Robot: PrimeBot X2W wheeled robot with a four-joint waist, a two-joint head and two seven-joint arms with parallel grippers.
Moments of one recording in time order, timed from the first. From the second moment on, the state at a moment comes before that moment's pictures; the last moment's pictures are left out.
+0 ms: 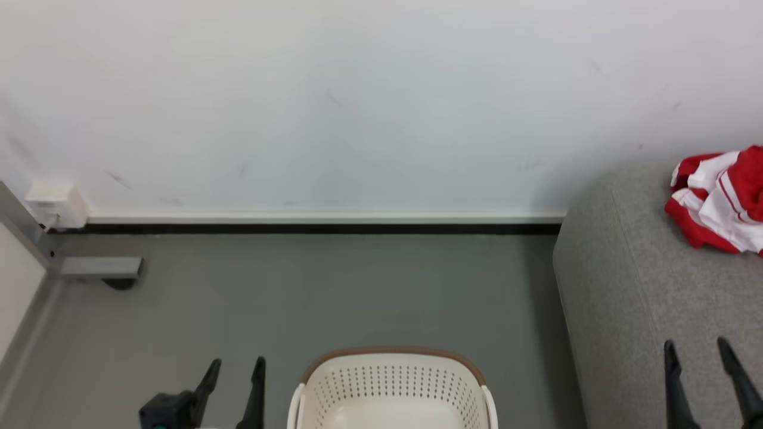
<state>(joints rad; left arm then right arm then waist) -0.08 0.30 -0.42 0.22 -0.53 0.22 -0.25 0.06 -0.07 -0.14 0.07 0.06 0.13 -0.26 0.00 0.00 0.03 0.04</state>
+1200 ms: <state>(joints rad) 0.12 0.18 -0.18 0.19 -0.32 0.10 -0.26 0.19 -0.05 -0.09 0.15 0.12 0.13 -0.26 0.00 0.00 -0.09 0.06</state>
